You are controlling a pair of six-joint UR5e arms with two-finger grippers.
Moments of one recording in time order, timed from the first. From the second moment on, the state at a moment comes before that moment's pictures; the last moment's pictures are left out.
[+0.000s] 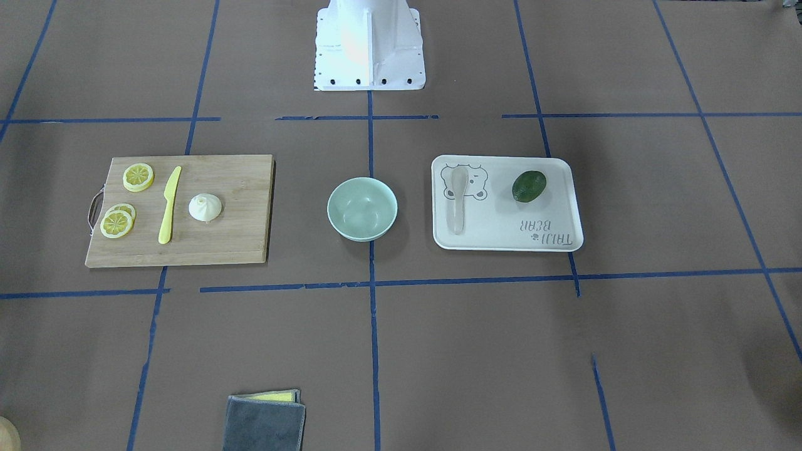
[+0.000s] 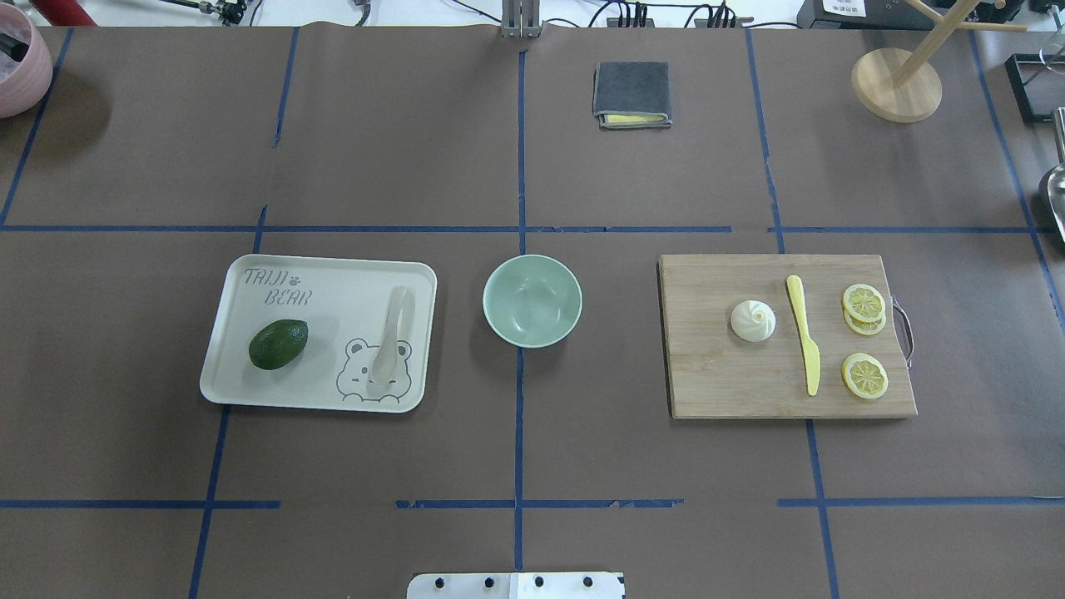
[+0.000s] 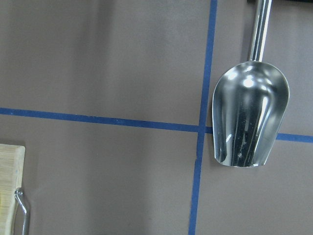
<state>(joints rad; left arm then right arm) -1.51 -1.66 -1.56 -1.57 -2.37 -0.01 1.50 -1.54 1.63 -1.52 2.34 0.07</state>
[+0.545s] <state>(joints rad) -1.50 -1.66 -1.61 -1.65 -2.40 -0.01 1.47 -1.53 1.63 -1.52 2.34 0.08</state>
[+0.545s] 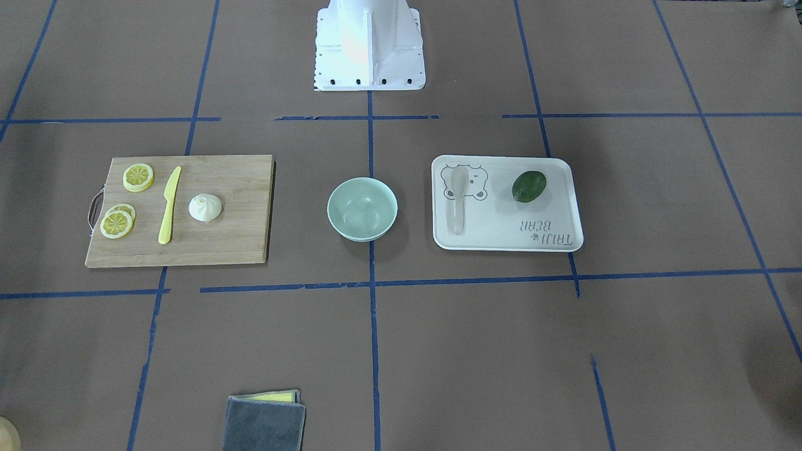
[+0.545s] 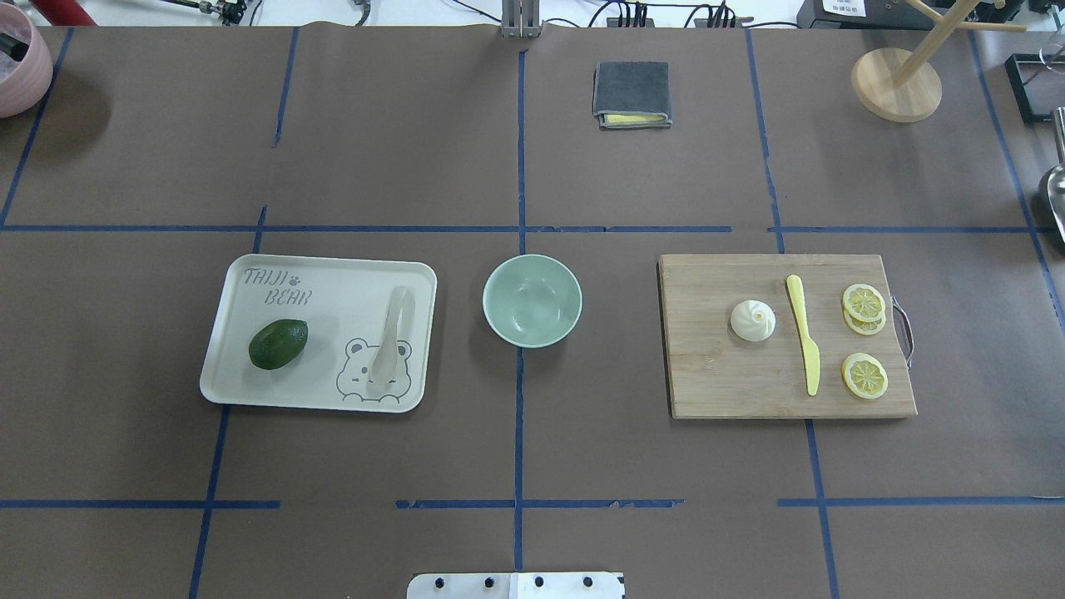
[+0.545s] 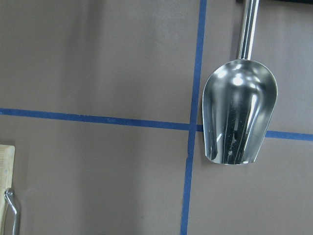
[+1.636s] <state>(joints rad) -0.59 -1.99 -1.76 -1.90 -1.89 -1.00 1.30 -1.51 1.74 -1.52 2.36 0.10</state>
